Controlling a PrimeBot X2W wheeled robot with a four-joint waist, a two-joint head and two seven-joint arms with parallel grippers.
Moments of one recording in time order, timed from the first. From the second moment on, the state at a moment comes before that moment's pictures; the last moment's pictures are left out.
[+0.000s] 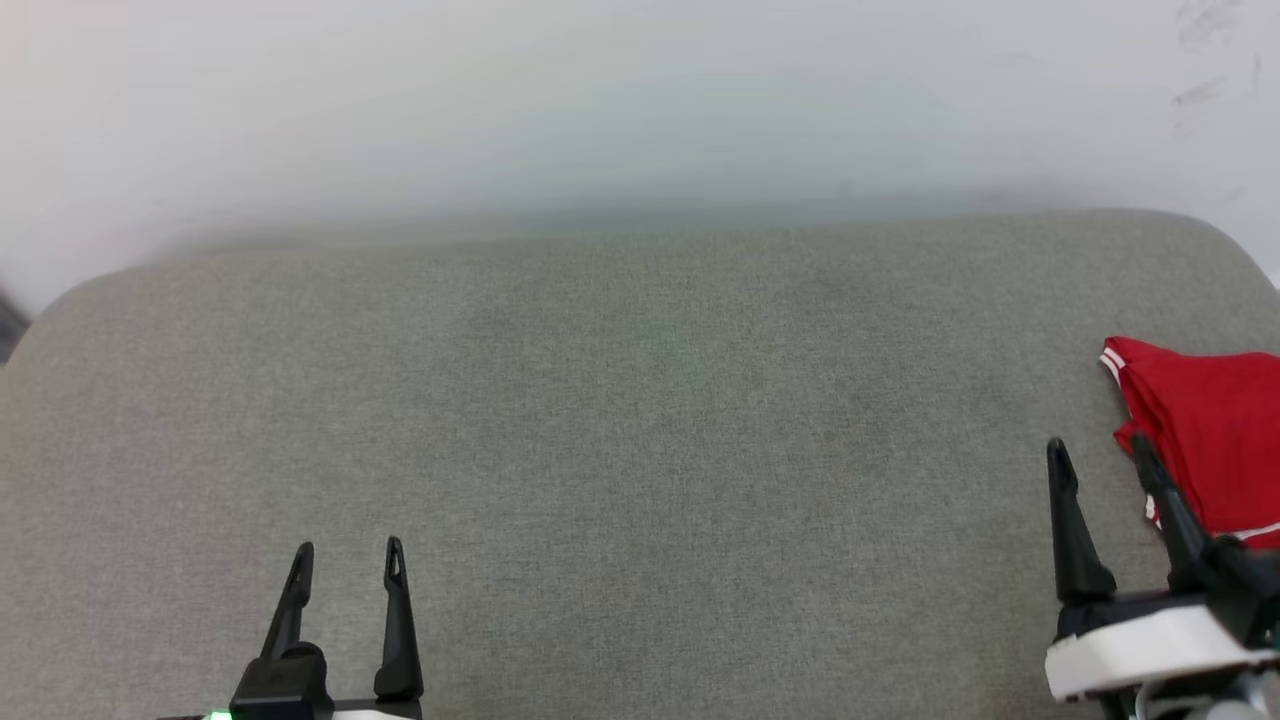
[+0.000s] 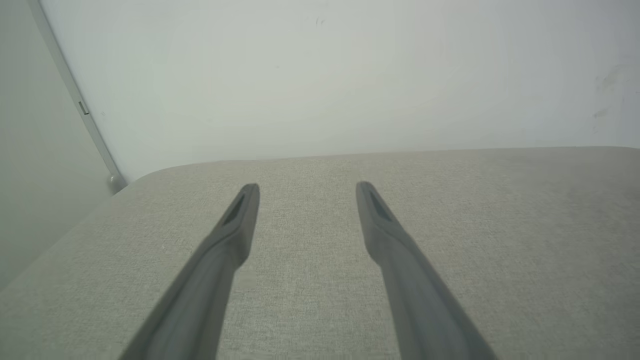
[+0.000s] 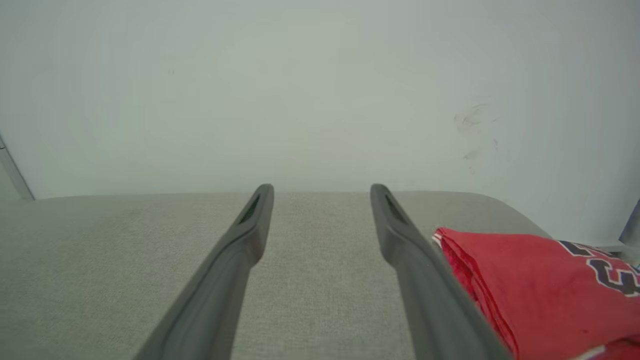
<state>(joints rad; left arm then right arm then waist) 0.16 0.06 -0.03 -0.05 -0.04 0.11 -0.26 -0.04 -0.13 -0.04 0.11 0.15 0.13 -0.26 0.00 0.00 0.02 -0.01</state>
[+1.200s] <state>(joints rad) 0.17 0.05 -0.03 0.06 -0.24 0.04 -0.22 0.12 -0.08 -0.06 0.09 0.31 0.13 -0.22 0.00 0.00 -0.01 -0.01</state>
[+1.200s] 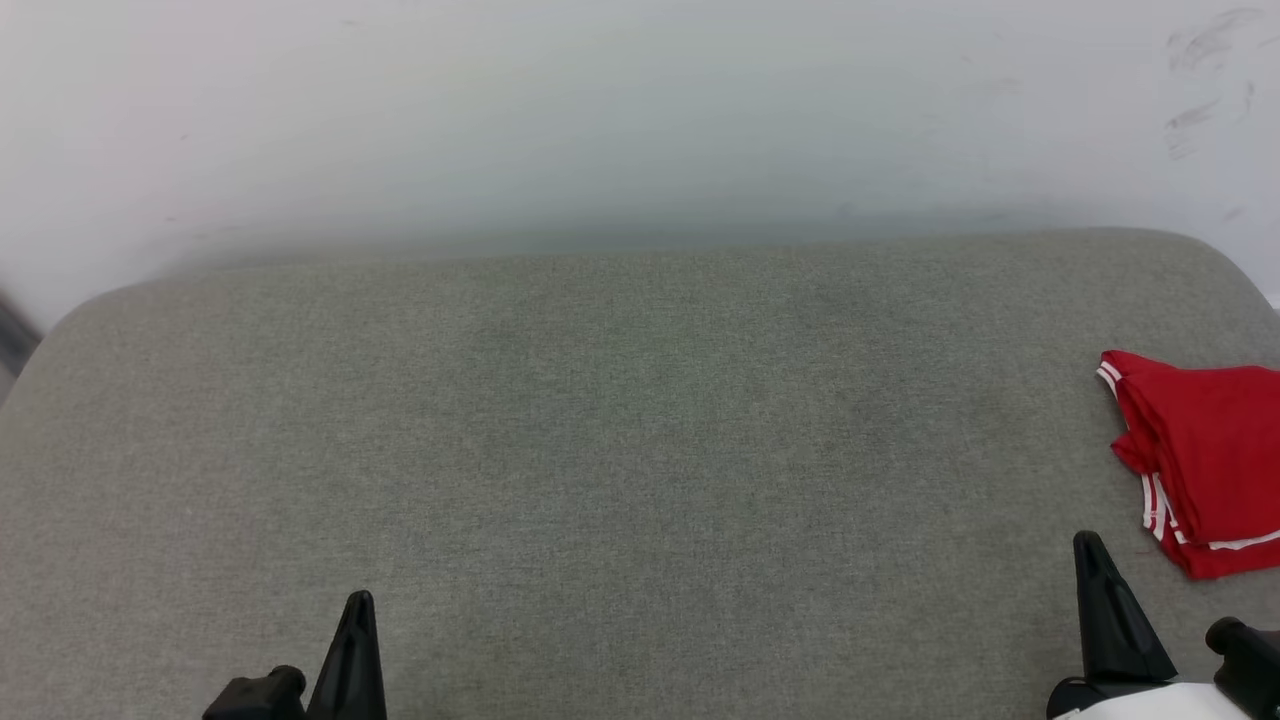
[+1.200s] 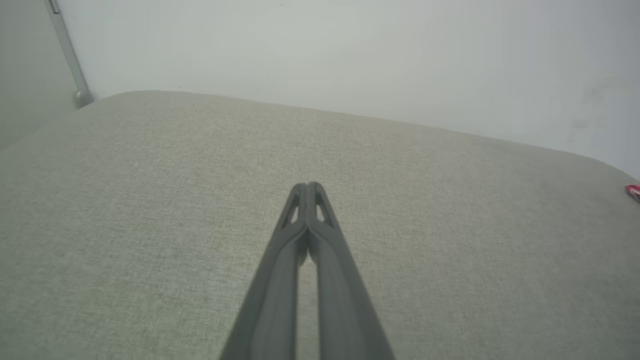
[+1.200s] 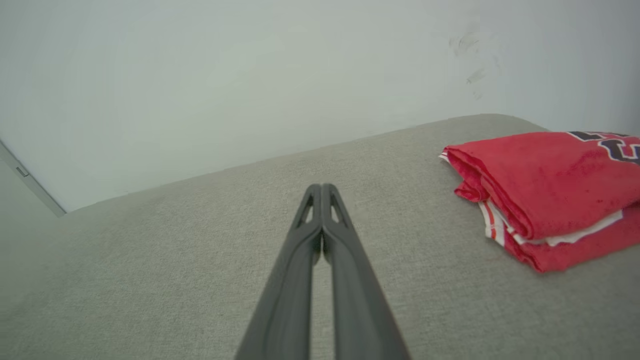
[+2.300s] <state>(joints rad) 0.06 0.08 0.00 0.14 -0.82 -0.03 -0.12 0.03 -0.08 -0.06 0.15 0.84 0.13 -0.10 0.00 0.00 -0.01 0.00</state>
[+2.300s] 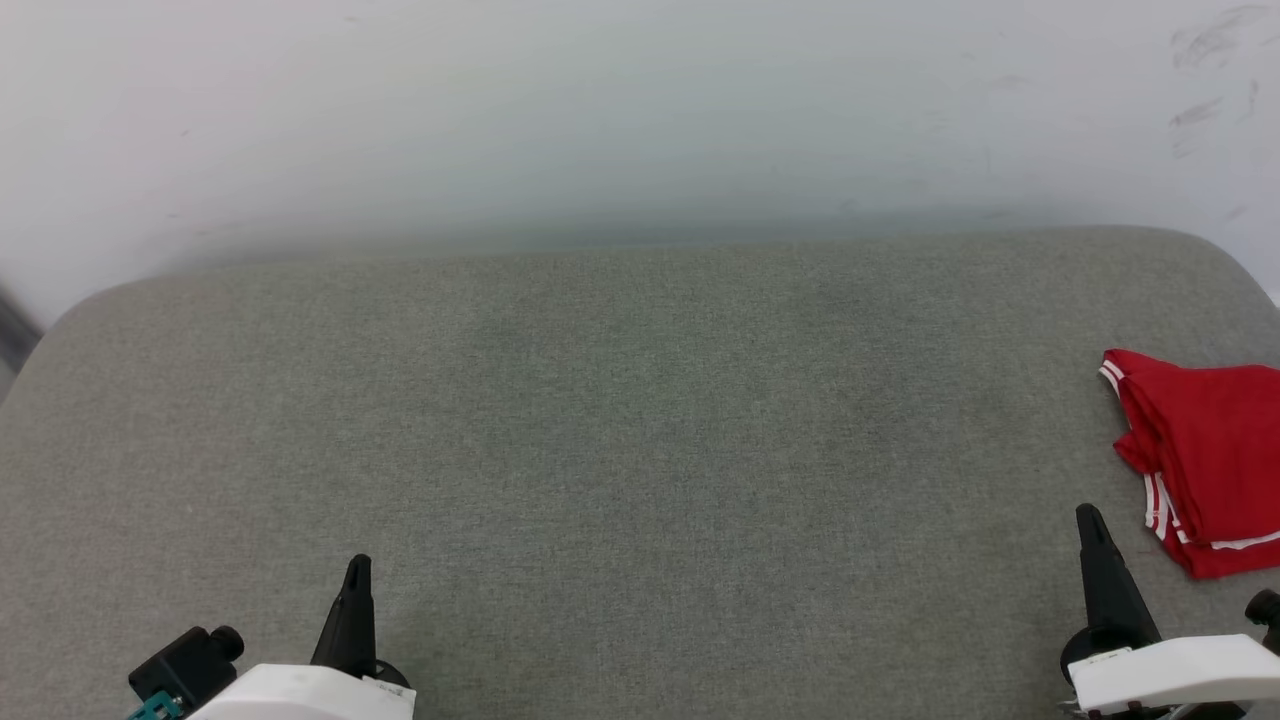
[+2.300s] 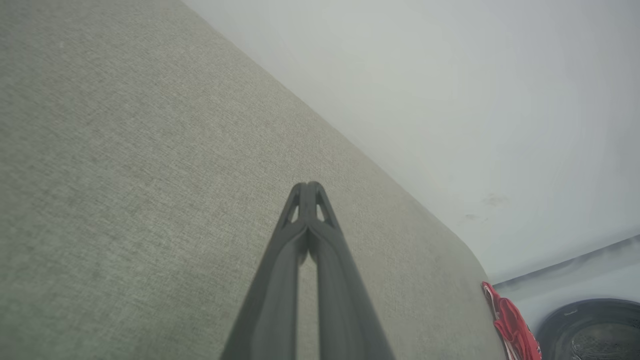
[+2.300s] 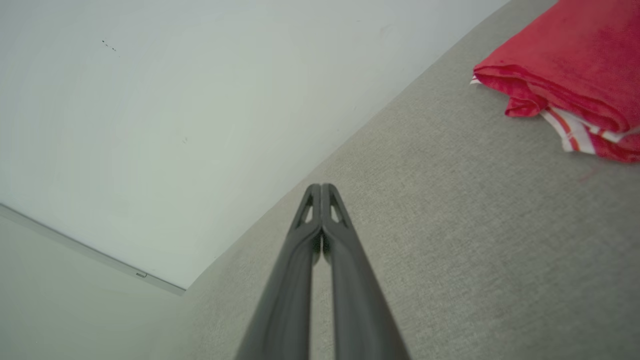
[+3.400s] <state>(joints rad) -0.02 0.08 0.03 0.19 -1.23 -0.08 -0.02 -0.03 -0.08 -0.08 0.20 1.24 0.13 0.00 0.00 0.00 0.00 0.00</state>
